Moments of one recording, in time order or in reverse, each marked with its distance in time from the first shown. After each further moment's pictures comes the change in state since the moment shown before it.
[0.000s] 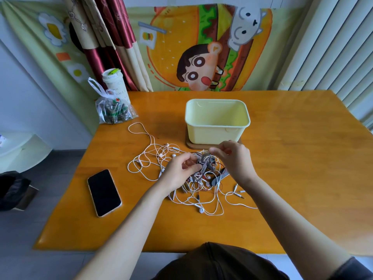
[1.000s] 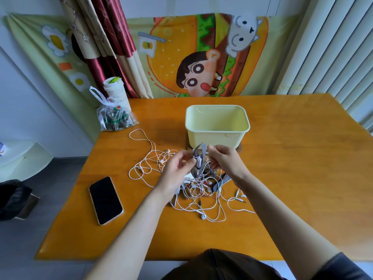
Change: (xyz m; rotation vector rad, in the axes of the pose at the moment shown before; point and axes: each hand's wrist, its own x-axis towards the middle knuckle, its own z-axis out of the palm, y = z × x) left_hand -0.005 0.012 -0.004 -0.429 0.062 0.004; right_hand 0.012 -0.011 0.010 0.391 -0.195 0.250
